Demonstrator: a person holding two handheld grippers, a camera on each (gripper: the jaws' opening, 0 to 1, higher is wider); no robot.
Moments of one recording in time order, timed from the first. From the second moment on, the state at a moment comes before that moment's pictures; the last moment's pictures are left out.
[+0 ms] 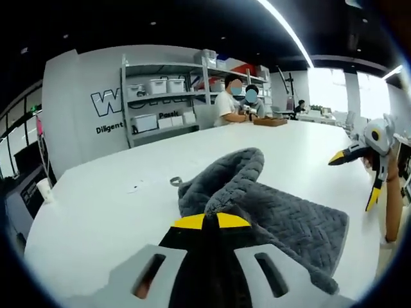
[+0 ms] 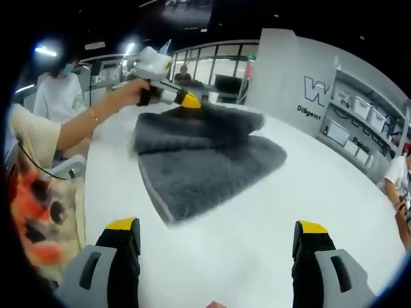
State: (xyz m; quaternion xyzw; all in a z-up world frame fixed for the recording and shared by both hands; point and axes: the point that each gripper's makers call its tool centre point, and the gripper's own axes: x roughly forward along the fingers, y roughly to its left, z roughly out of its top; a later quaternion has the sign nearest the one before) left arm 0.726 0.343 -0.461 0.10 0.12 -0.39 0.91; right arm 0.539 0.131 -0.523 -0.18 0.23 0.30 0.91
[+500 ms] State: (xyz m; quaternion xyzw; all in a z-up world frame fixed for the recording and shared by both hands) left arm 0.748 0.411 -0.449 0.11 0.12 -0.32 0.93; right arm 0.540 0.131 -0.525 -0.18 0.23 0.30 0.91
